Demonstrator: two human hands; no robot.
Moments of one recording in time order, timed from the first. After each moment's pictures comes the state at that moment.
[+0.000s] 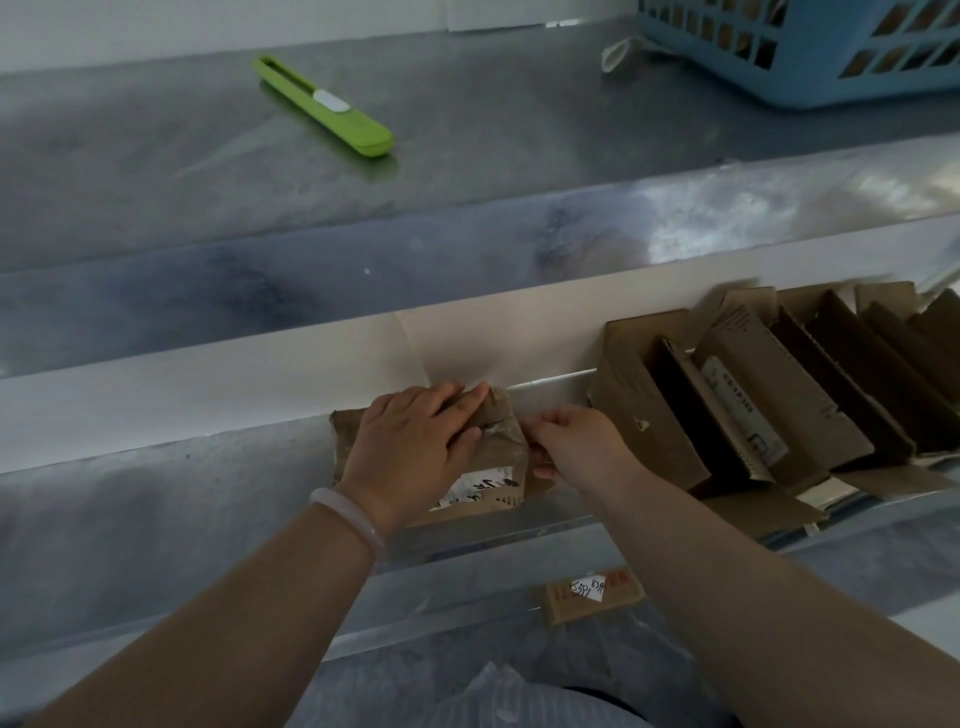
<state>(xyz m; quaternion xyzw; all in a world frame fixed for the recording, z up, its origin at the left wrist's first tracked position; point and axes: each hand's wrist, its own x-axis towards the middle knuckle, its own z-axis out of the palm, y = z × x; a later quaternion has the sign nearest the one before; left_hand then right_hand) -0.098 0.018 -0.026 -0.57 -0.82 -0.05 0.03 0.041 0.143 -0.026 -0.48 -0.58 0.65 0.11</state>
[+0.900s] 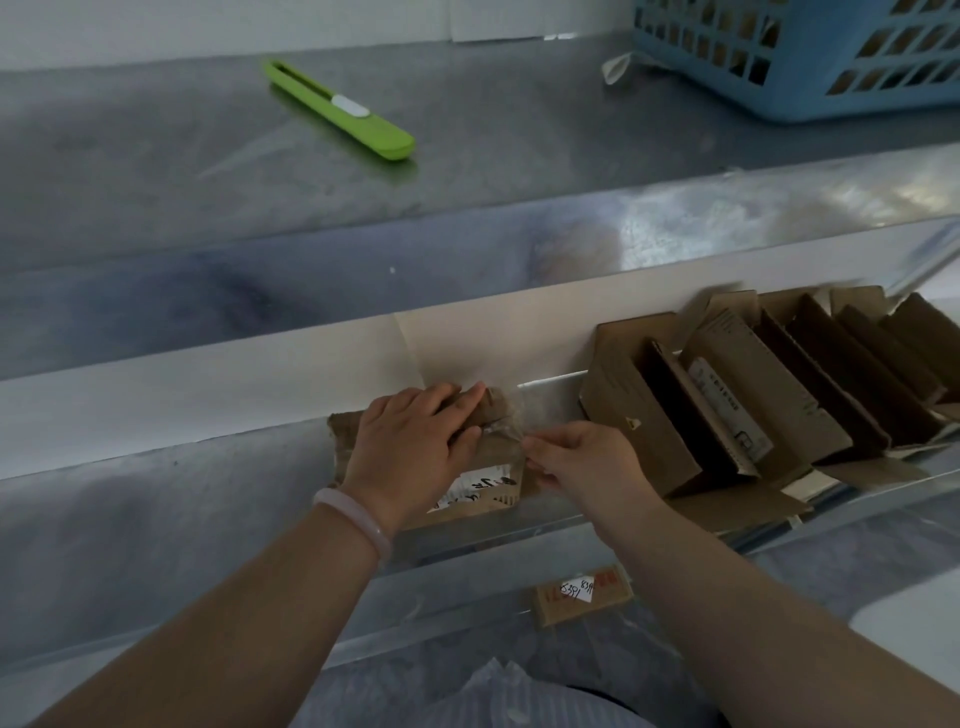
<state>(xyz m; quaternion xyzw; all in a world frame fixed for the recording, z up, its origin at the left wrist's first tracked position) -0.098 0.018 -0.027 -0.57 -0.82 -0.05 0.04 0.063 0.126 -0.024 -0.49 -0.61 0.60 0.16</state>
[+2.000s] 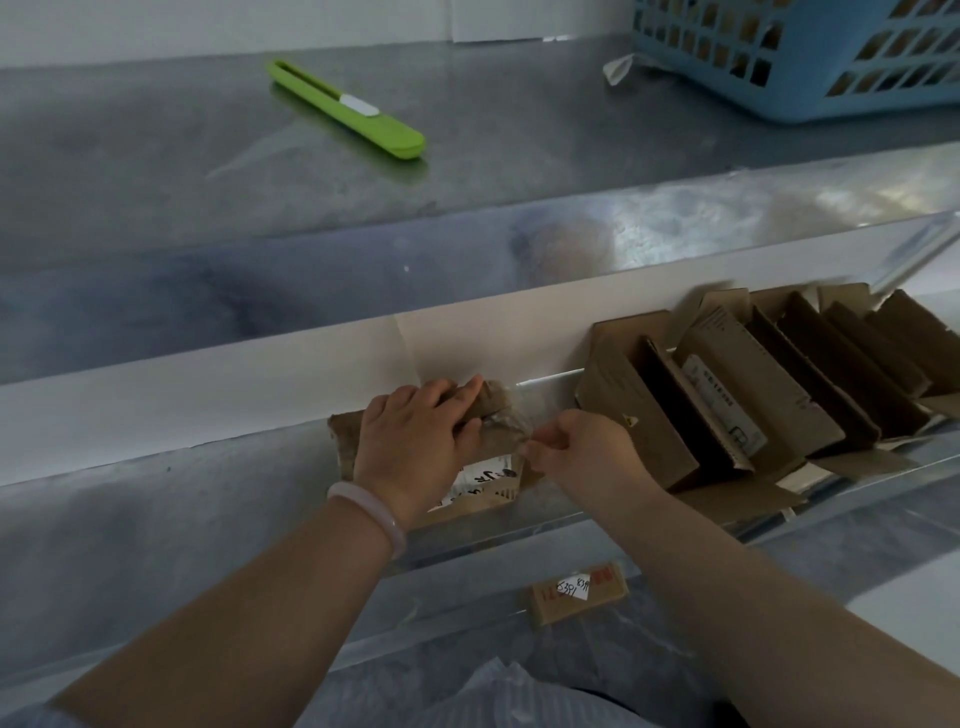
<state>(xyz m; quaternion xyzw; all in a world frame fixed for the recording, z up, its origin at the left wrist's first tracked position) -0.098 0.025 -0.030 -0.55 -0.83 -0.07 0.03 0.062 0.130 -0.010 -0.45 -0.80 0.39 0.06</state>
